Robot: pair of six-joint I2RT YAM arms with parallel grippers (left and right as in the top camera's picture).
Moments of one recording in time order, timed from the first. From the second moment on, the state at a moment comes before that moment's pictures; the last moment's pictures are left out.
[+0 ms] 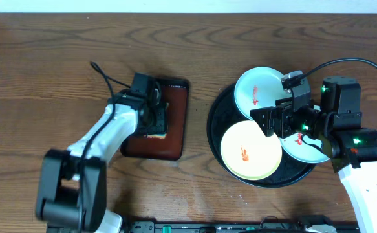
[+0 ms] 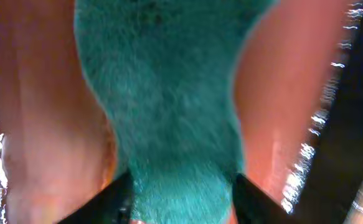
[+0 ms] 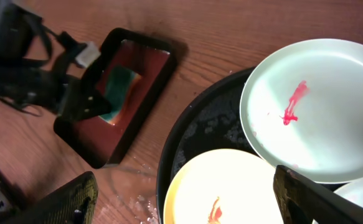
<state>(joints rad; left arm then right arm) -0.25 1.70 1.00 -0.68 0.13 -0.31 0.10 1.12 1.02 -0.74 -0.55 0.00</state>
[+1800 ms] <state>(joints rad) -0.25 1.75 1.13 -0.83 0.04 -0.31 0.10 1.42 1.02 -1.15 -0.15 0.31</state>
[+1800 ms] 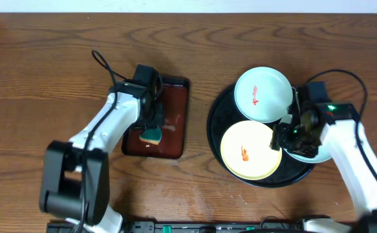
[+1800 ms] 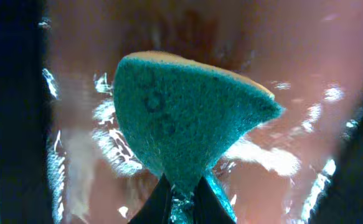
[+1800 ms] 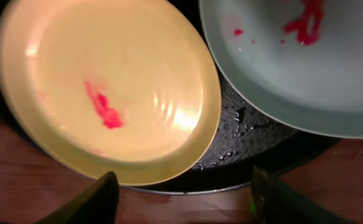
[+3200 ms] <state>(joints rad) -0.72 1.75 1.16 -0.37 0.26 -0.55 0.07 1.68 0.86 -0.63 -0.26 0.29</state>
